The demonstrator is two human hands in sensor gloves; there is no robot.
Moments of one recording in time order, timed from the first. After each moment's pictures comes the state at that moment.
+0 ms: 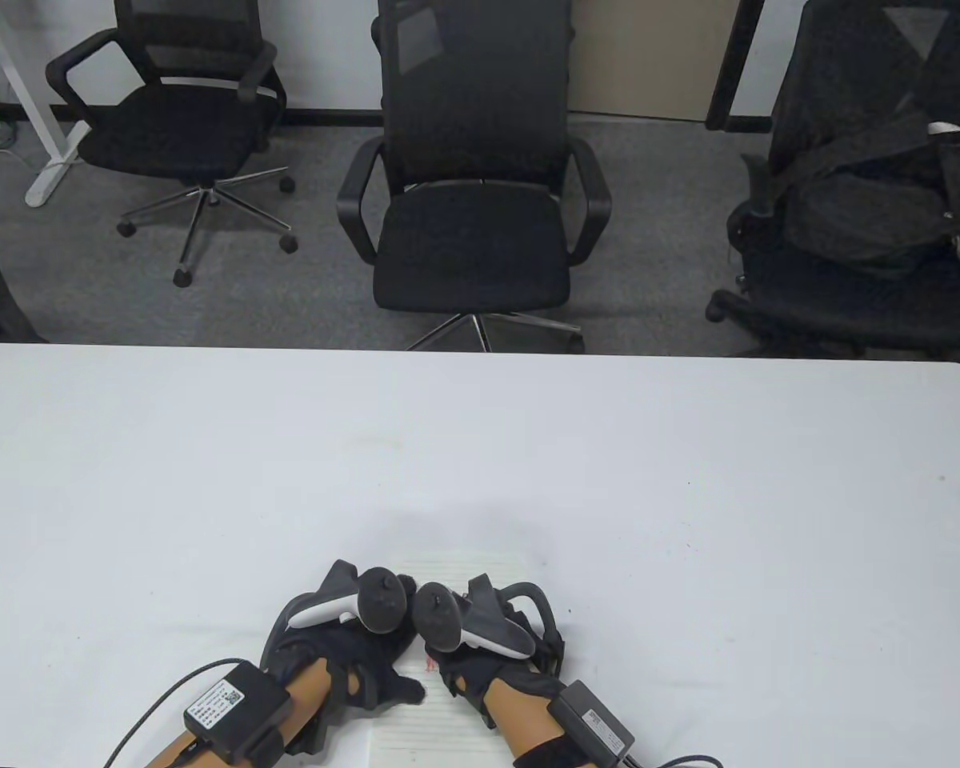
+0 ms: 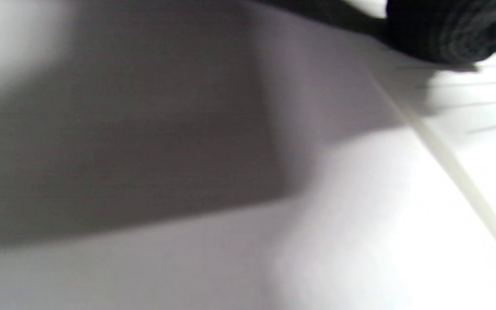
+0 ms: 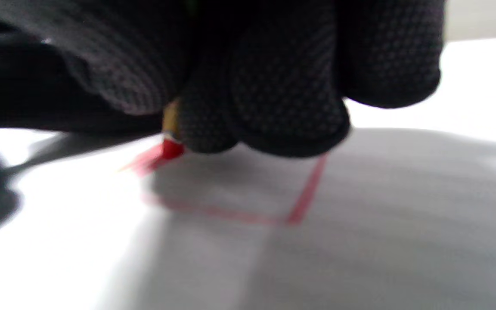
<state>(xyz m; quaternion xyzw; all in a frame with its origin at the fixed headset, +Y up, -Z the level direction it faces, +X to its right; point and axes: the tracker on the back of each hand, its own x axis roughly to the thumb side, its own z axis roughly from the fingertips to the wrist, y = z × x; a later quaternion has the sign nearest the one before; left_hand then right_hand) -0.172 -0.804 -0.314 -0.40 -0.21 0.05 0.89 -0.019 -0.763 -0.299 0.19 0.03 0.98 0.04</state>
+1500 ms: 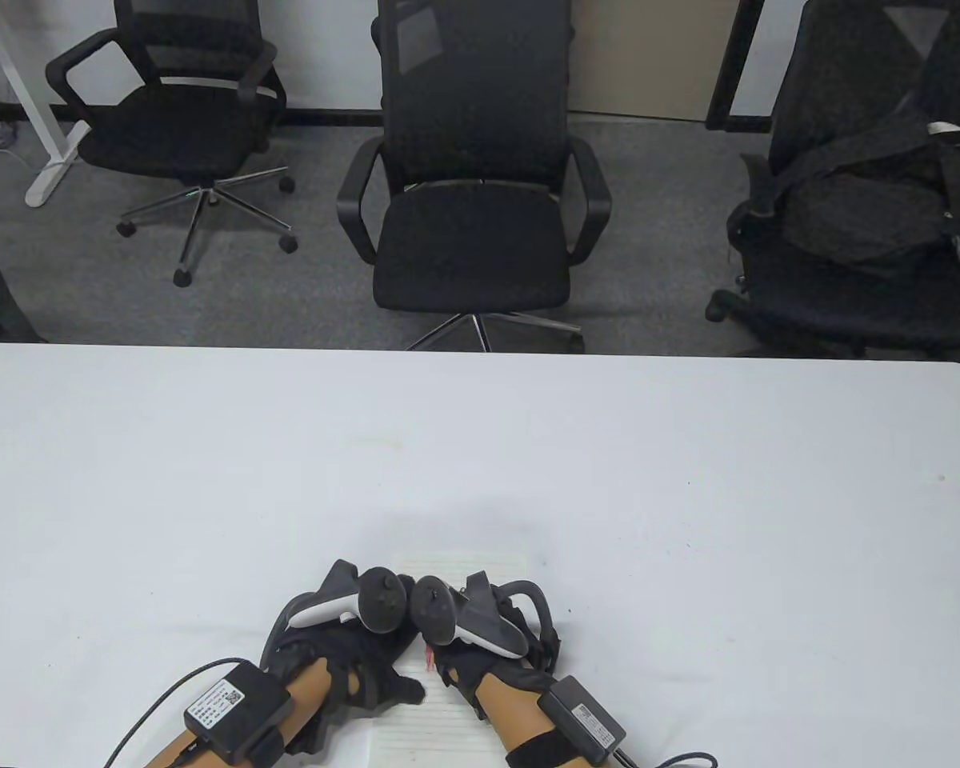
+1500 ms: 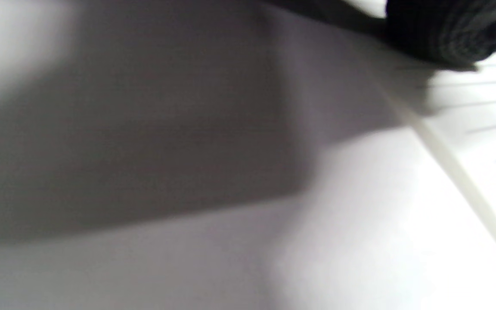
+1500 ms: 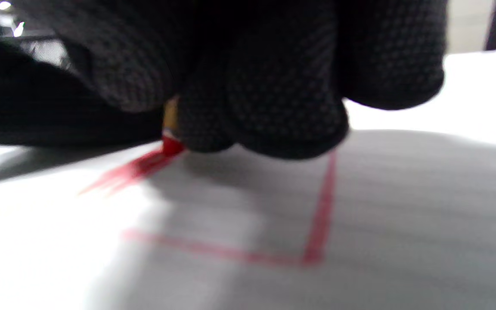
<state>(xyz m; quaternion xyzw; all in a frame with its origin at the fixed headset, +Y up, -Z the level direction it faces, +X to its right) -0.172 -0.804 -0.314 -0.40 -0.21 0.05 0.89 -0.021 -0.763 -0.305 0.16 0.02 0.99 0.04</state>
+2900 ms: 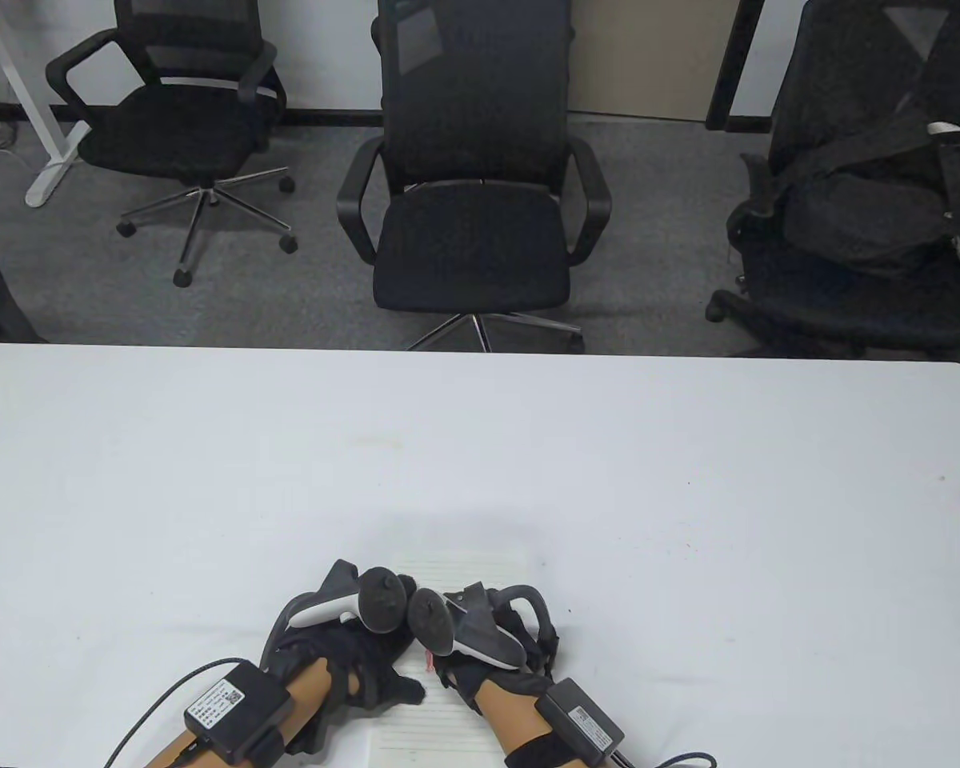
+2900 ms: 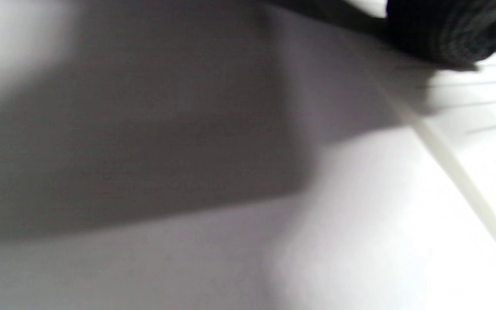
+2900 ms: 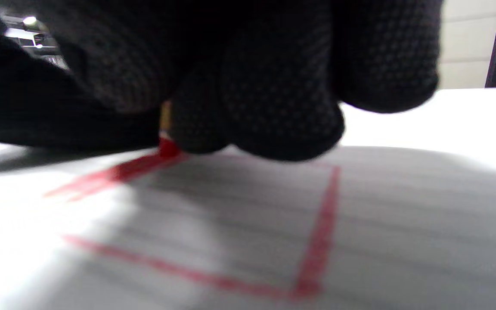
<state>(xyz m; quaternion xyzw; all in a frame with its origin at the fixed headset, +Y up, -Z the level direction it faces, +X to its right) -0.172 -0.805 -0.315 -0.40 -0.21 0.05 0.89 -0.026 -0.764 -0.301 0.18 -0.01 0.98 0.03</state>
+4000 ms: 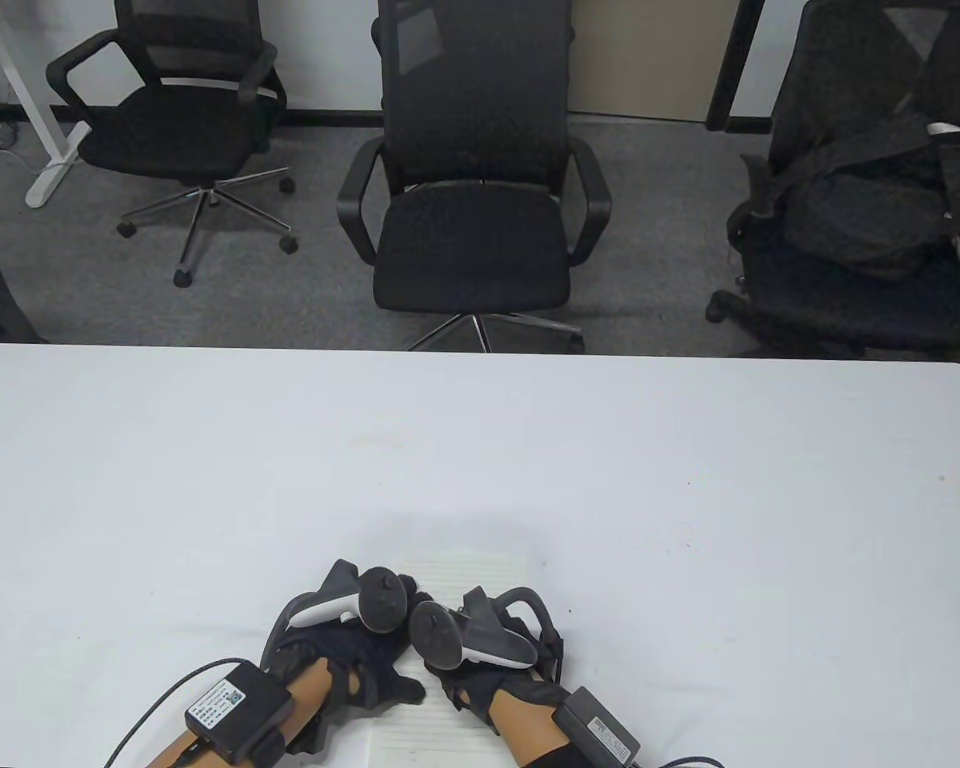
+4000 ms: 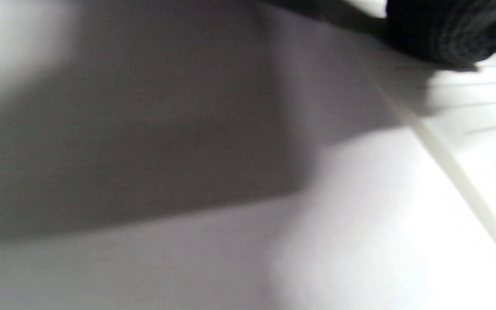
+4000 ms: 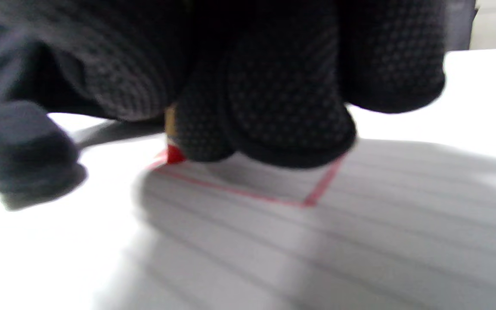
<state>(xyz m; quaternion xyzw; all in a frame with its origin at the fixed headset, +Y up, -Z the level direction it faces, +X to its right) -0.172 -0.805 -0.315 -0.40 -0.21 0.05 0.89 -0.023 -0.760 -0.290 0.27 0.10 0.96 0.05</state>
